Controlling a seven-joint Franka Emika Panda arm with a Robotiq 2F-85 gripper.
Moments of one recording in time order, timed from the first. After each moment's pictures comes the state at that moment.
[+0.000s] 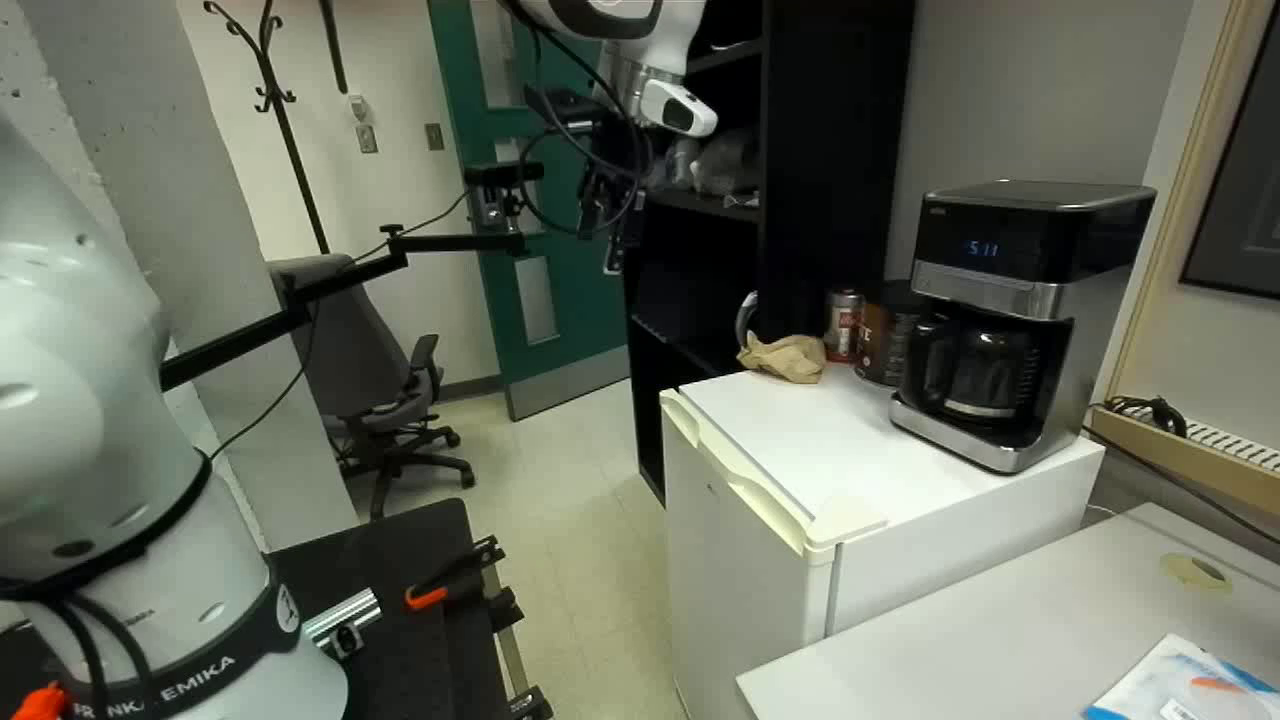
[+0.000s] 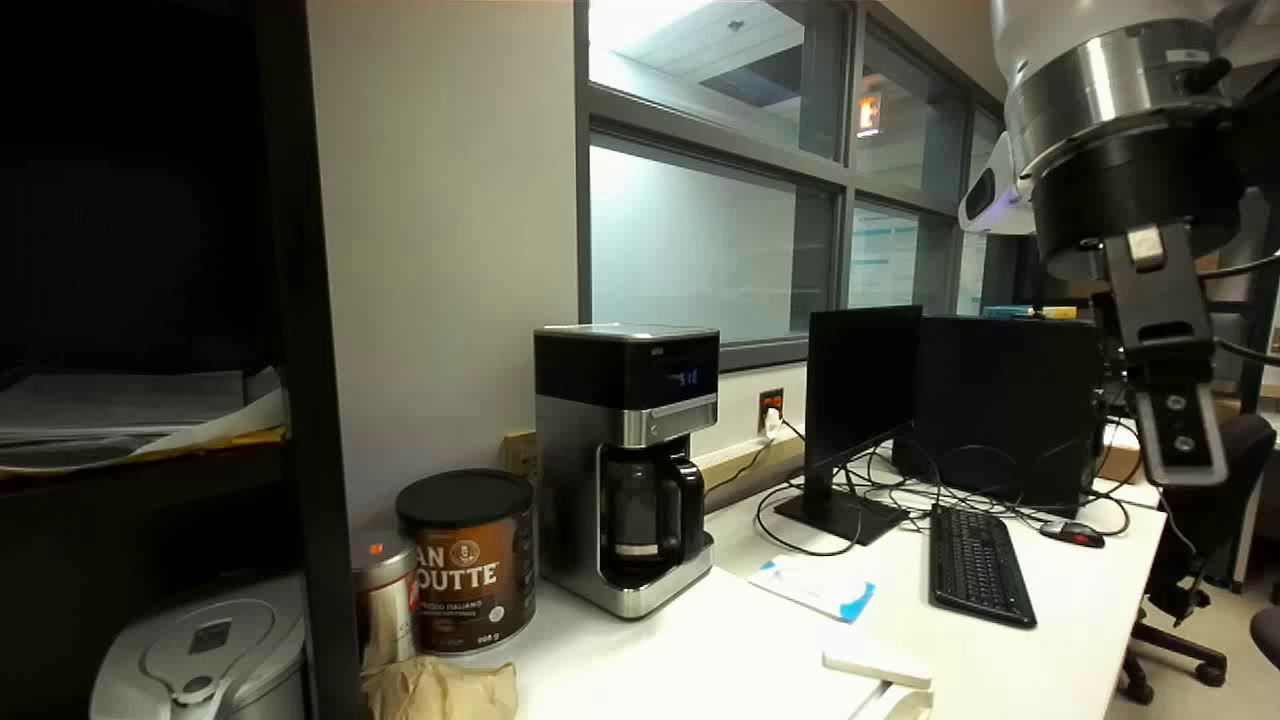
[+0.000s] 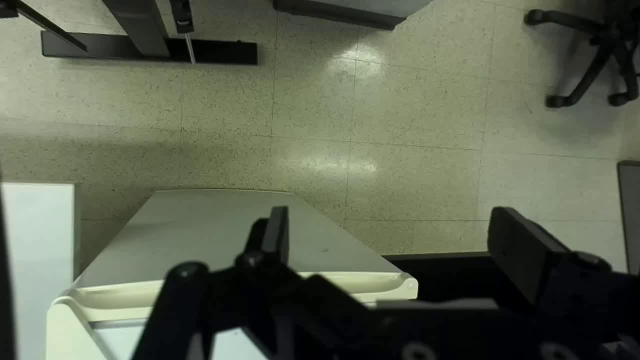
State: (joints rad) arm 0.20 -0.14 0.14 -2.19 0.35 1.88 0.16
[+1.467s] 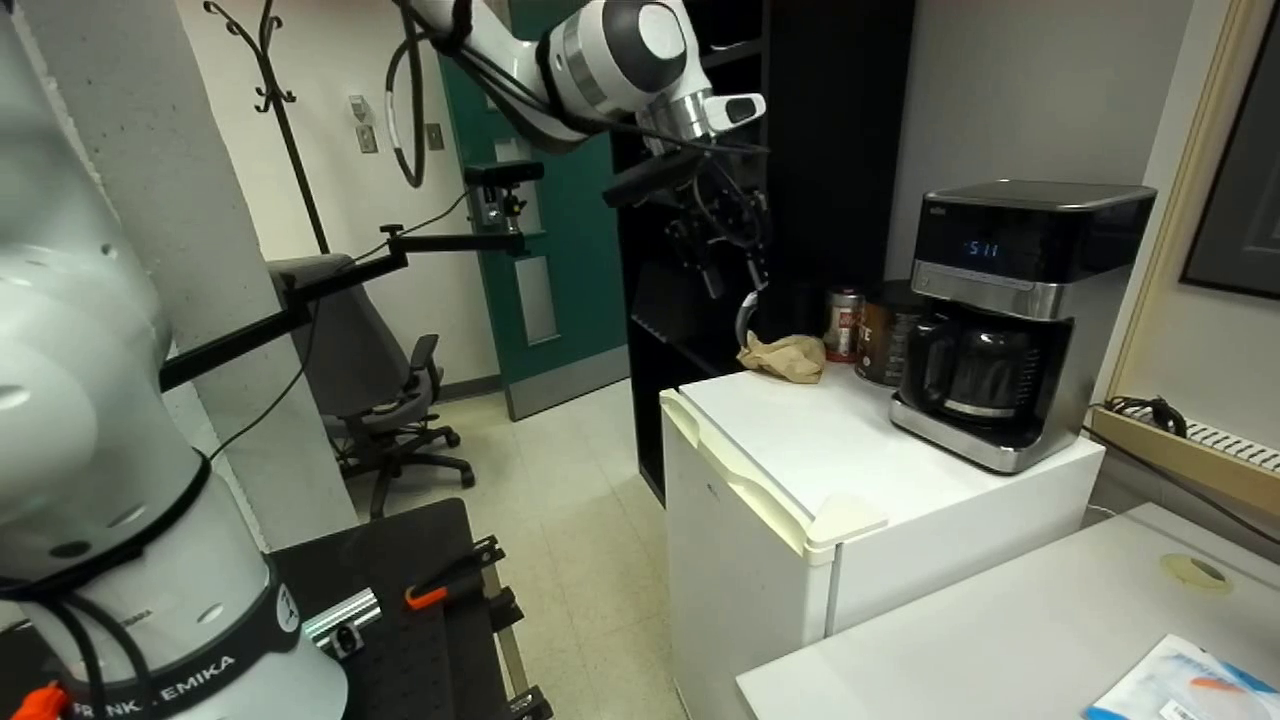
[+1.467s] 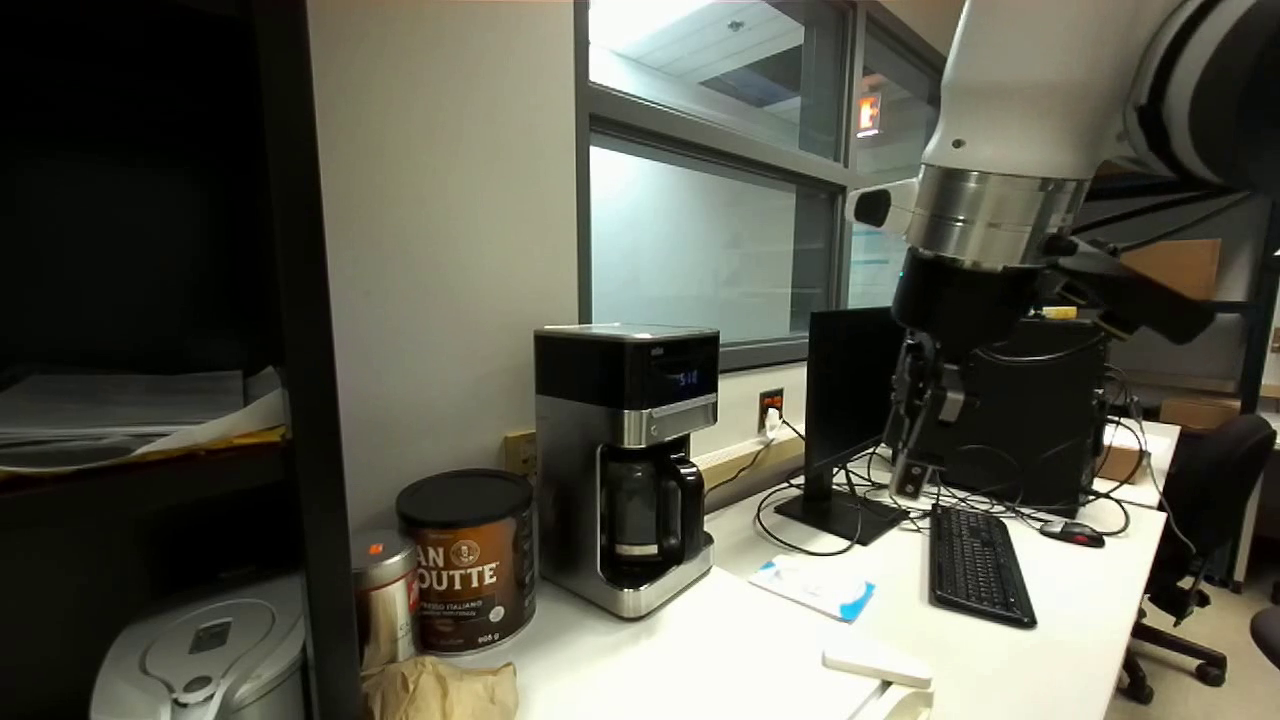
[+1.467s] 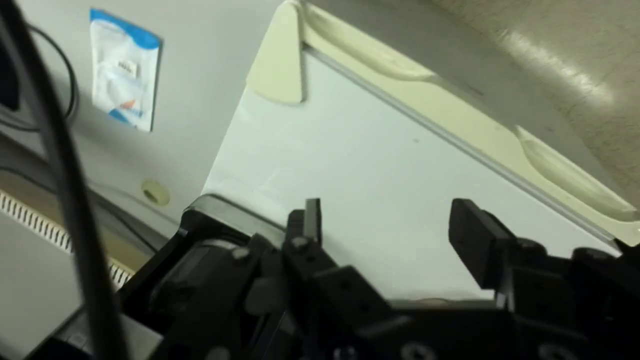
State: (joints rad) arm 0.18 0.01 0.17 -2.19 -0.43 2.38 0.15
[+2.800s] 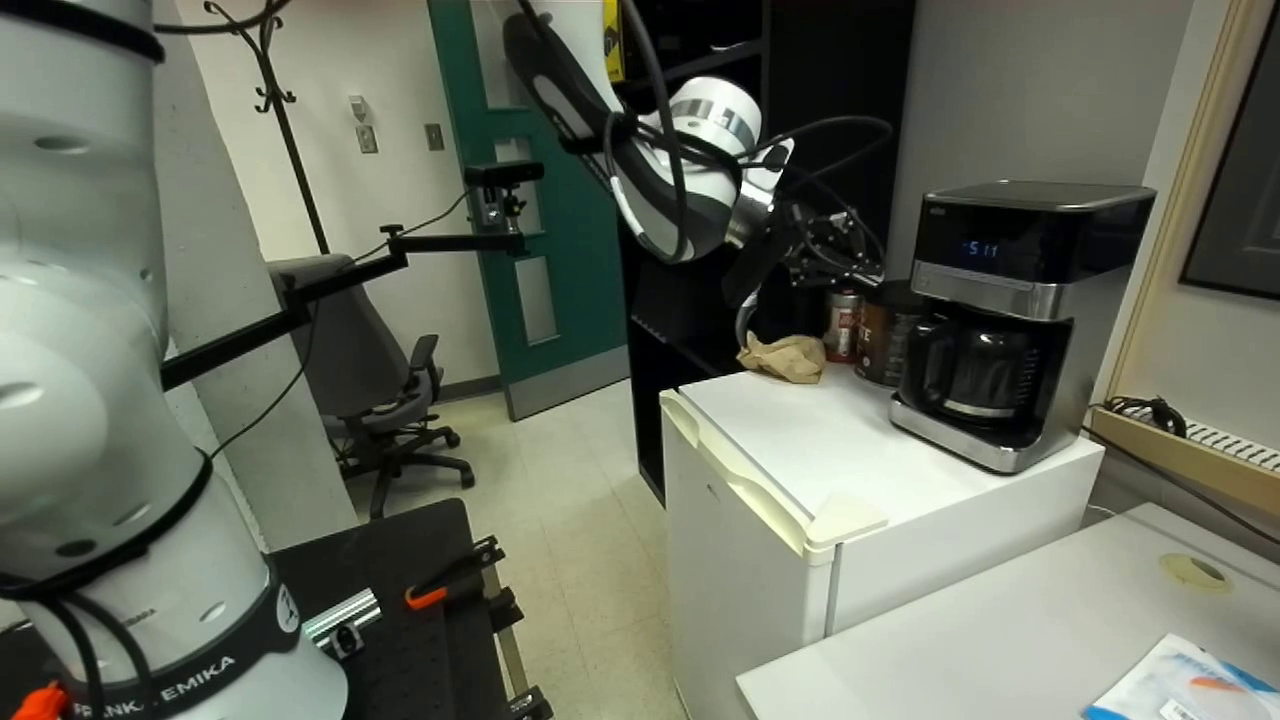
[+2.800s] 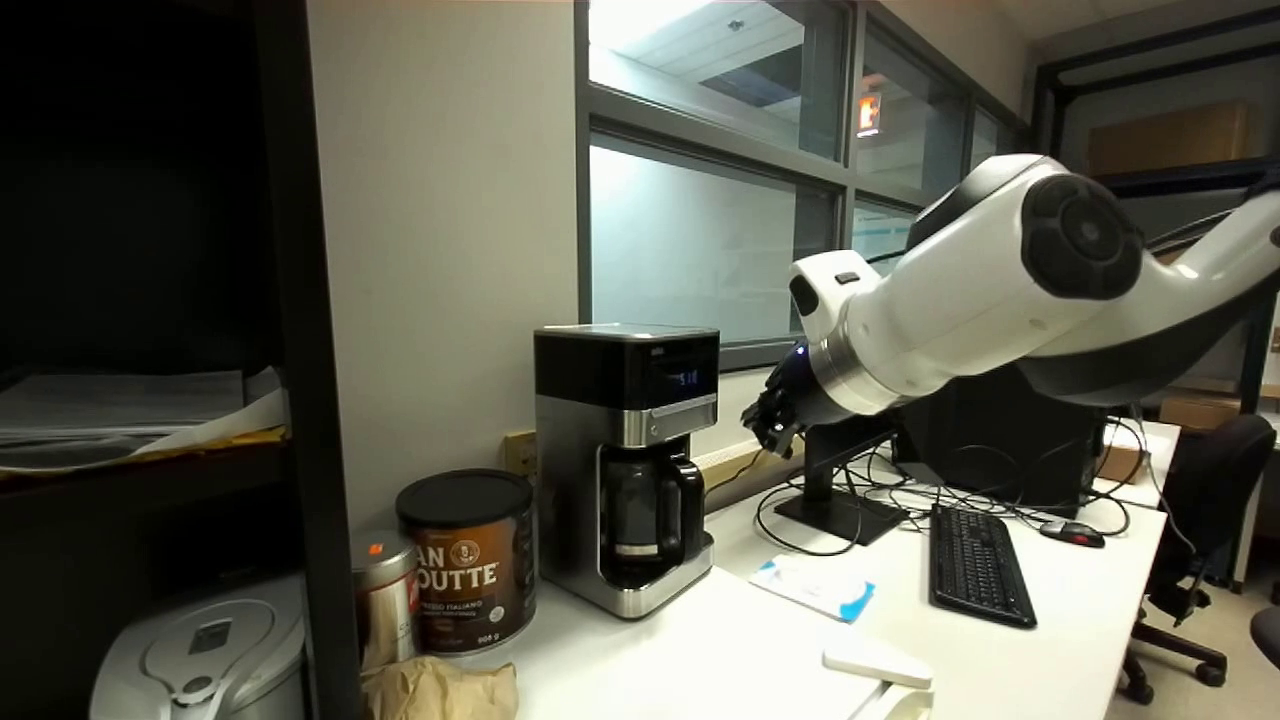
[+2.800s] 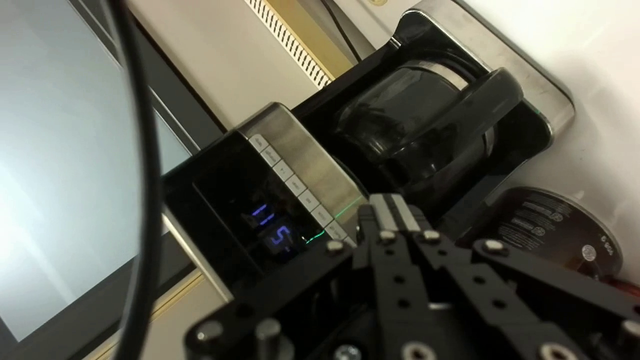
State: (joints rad) arm 0.21 0.33 0.04 -1.97 -1.79 2.55 1.15
